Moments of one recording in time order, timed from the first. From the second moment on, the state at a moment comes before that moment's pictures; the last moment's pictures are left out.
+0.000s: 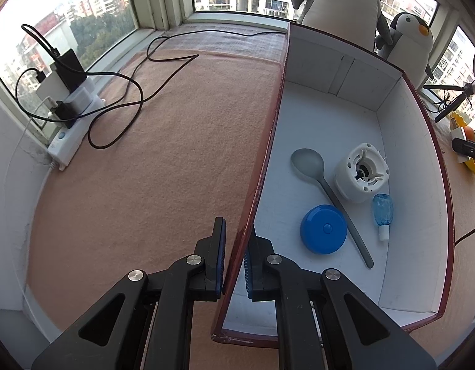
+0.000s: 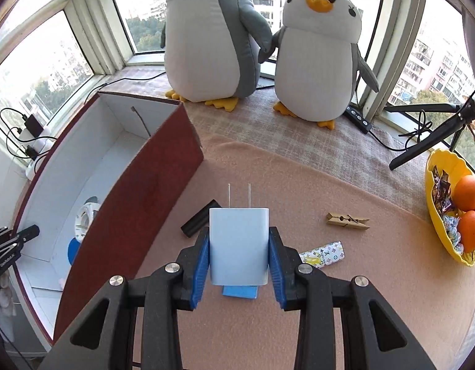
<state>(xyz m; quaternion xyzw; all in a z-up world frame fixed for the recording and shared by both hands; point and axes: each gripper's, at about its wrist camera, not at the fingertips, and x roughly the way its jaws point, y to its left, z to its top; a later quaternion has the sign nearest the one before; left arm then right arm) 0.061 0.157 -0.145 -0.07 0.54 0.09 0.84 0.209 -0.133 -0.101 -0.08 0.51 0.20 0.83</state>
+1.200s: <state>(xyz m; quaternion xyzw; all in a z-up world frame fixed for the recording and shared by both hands) 0.050 0.152 -0.131 -0.06 0.52 0.09 0.85 0.102 0.005 -0.062 -0.16 0.46 0.36 0.80</state>
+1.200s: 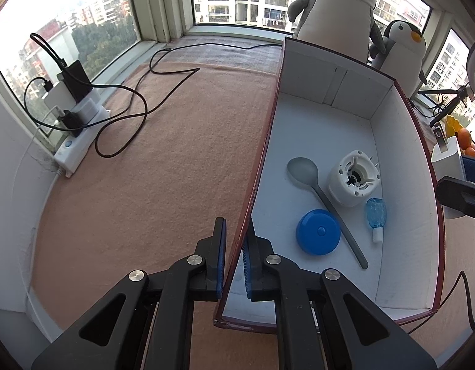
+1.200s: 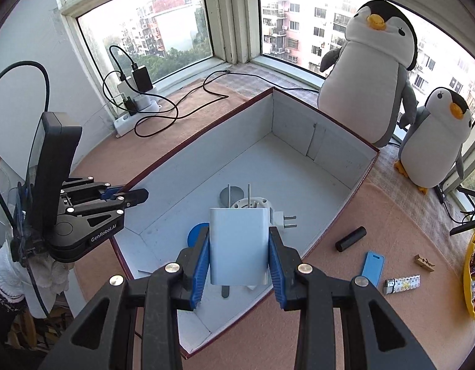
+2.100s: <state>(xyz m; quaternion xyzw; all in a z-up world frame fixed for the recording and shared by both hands) 0.054 0.151 -0.132 -0.06 0.52 0.09 0.85 0.099 0.040 -0.086 -0.19 0.46 0.36 0.78</state>
